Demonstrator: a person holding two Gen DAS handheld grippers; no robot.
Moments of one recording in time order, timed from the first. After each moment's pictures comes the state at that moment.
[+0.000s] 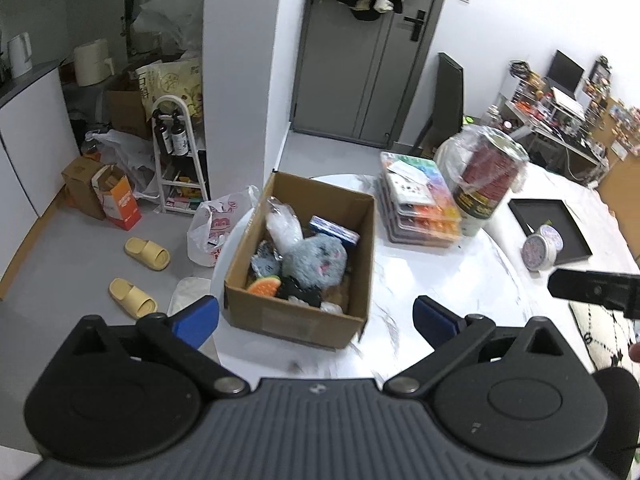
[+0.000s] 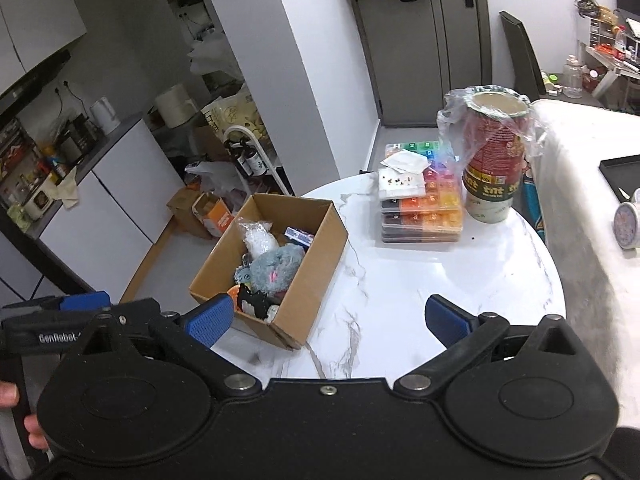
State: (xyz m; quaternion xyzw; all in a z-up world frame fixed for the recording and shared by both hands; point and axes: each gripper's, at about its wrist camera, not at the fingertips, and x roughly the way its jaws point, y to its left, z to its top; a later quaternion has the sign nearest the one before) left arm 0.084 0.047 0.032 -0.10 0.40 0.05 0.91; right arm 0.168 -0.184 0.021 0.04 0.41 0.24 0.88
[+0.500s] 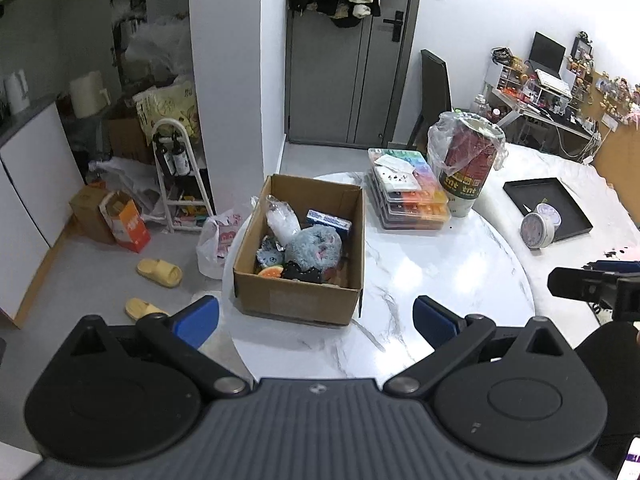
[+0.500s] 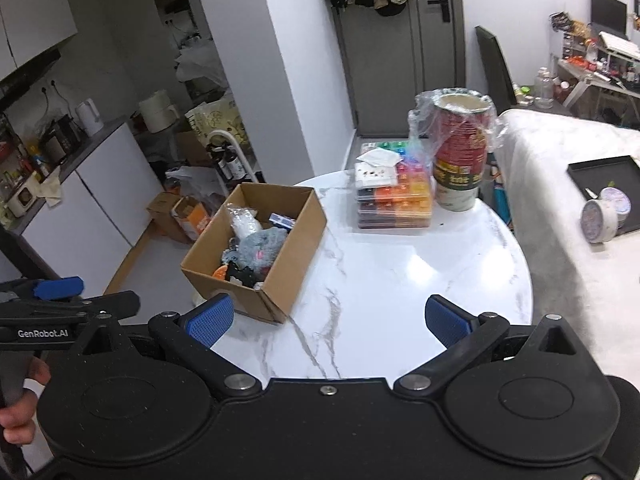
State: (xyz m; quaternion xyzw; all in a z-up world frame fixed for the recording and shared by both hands) left arm 0.037 0.026 0.048 -0.04 0.38 0.04 0.92; right arm 0.111 -0.199 0.025 0.03 0.39 0.19 0.90
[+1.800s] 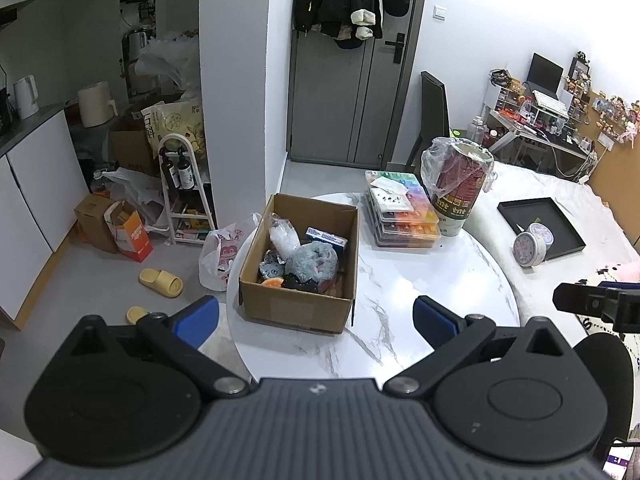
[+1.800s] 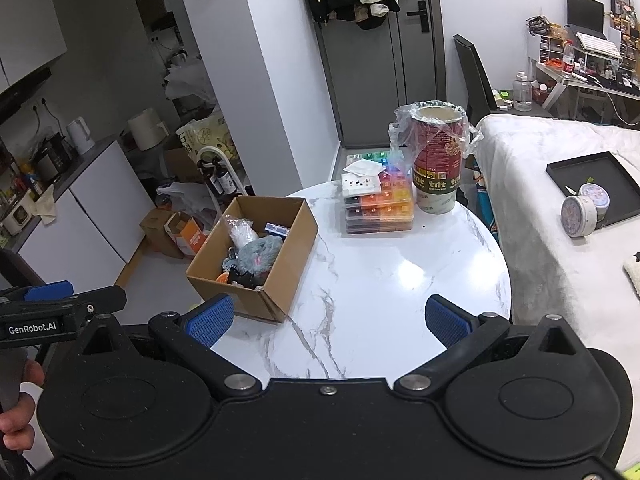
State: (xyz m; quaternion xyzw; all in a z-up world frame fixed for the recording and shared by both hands) left arm 0.013 0.025 0.072 -0.06 0.36 0.04 0.93; right arm 0.083 -0.208 0.042 0.04 0.38 0.17 0.91
